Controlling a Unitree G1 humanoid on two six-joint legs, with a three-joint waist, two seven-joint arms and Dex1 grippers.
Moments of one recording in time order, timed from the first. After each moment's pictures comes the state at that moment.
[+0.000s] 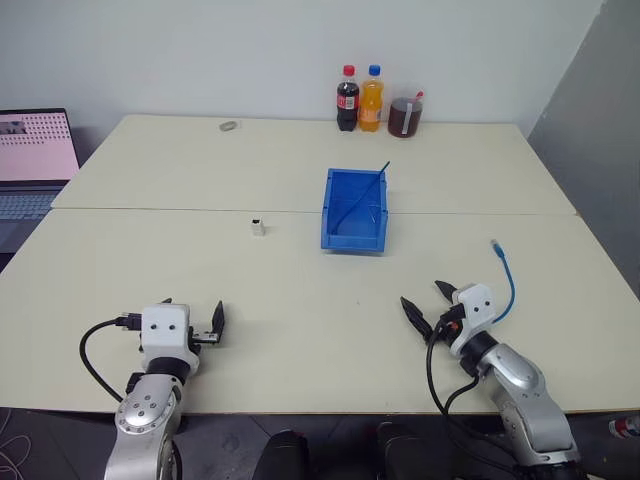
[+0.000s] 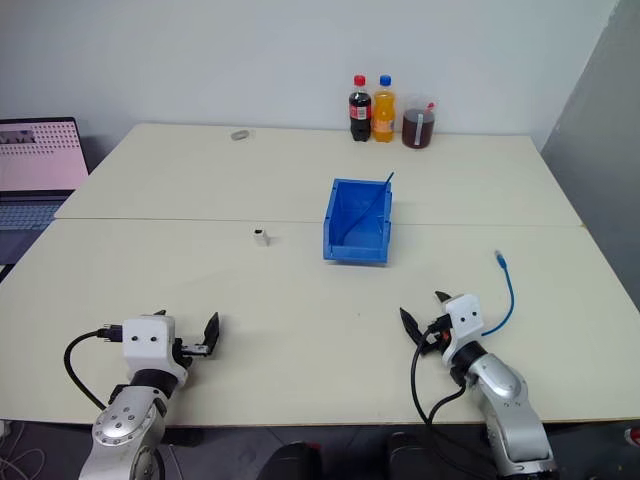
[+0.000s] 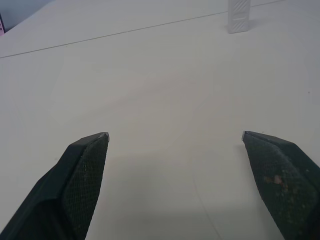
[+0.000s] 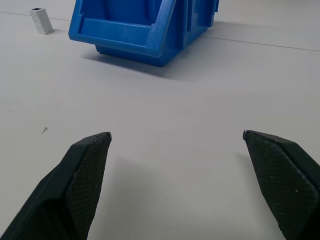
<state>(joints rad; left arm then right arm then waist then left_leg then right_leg) 0.22 0.28 0.24 -0.26 -0.10 0.17 -0.15 0.04 -0.27 0.02 -0.19 0.20 0.17 0.43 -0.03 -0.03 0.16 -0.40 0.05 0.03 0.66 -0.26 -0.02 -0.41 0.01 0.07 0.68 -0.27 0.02</state>
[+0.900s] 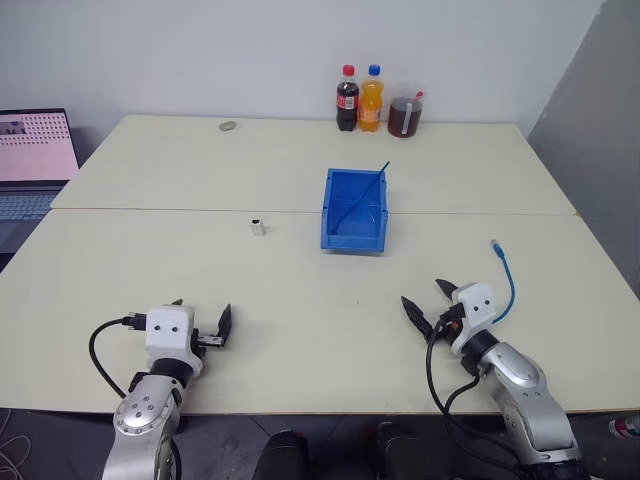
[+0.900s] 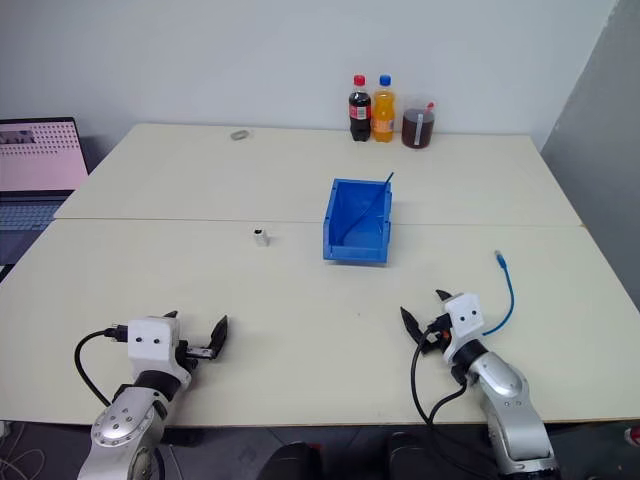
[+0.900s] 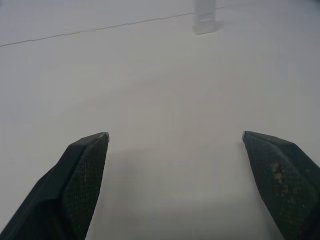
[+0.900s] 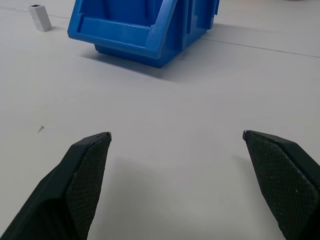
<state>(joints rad) 0.25 0.32 0.24 -0.25 -0.18 0.13 -0.33 0.05 -0.28 0.02 -0.19 0.18 0.16 0.43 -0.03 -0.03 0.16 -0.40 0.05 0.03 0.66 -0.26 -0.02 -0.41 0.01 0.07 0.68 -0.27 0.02</state>
